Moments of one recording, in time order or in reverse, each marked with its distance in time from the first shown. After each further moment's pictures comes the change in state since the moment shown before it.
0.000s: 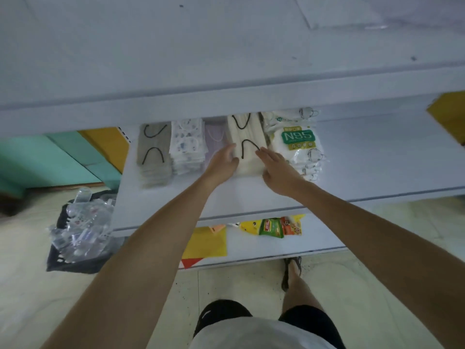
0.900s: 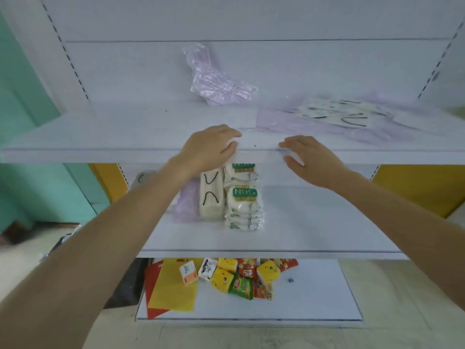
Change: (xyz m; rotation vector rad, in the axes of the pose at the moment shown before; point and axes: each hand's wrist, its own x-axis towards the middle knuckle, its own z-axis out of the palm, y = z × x) left_hand -0.125 0.270 -0.030 0.699 0.452 0.513; right_hand -0.165 0.090 -0.265 -0.232 0.432 -0.309
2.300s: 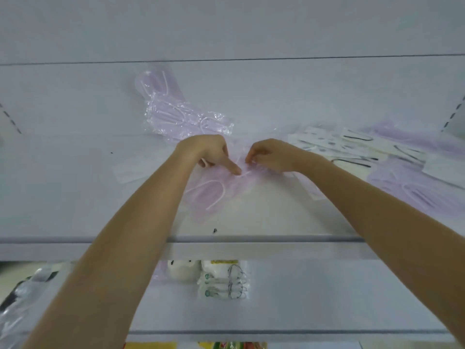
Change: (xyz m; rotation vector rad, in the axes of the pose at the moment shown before) left_hand 0.235 -0.040 0.056 -0.171 -0.559 -0.429; right_hand 0.209 0.105 0.024 0.360 -0.272 0.069
